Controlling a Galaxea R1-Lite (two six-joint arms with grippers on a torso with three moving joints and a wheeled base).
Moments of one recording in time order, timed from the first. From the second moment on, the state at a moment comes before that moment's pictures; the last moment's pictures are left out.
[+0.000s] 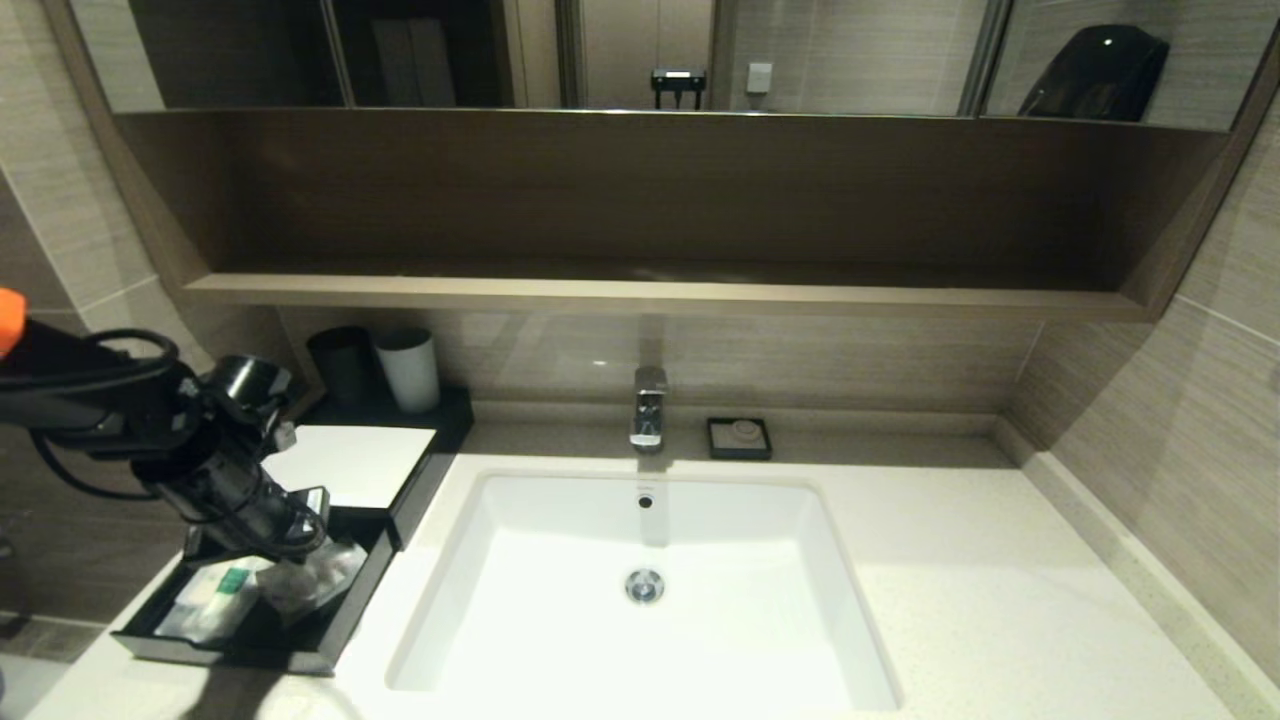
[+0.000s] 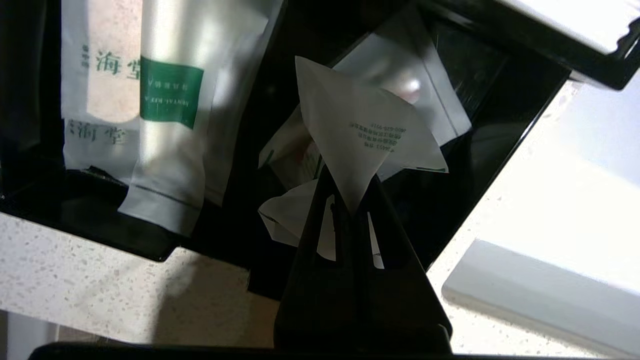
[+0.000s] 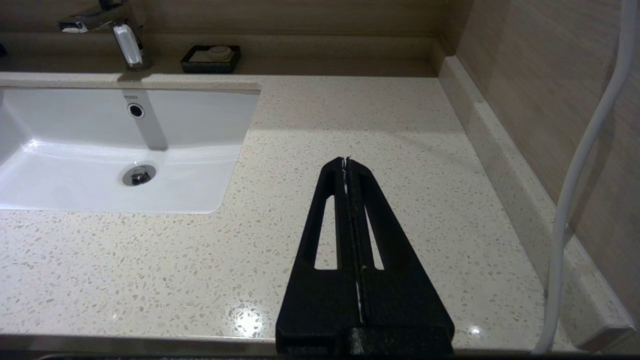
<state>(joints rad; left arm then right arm) 0.09 1.99 -1.20 0.43 0.03 -0.20 0.00 0.00 0.00 0.00 0.00 0.00</state>
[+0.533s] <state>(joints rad) 0.09 2.04 -1.21 0.42 0.03 -0.20 0.00 0.00 0.00 0.00 0.00 0.00</state>
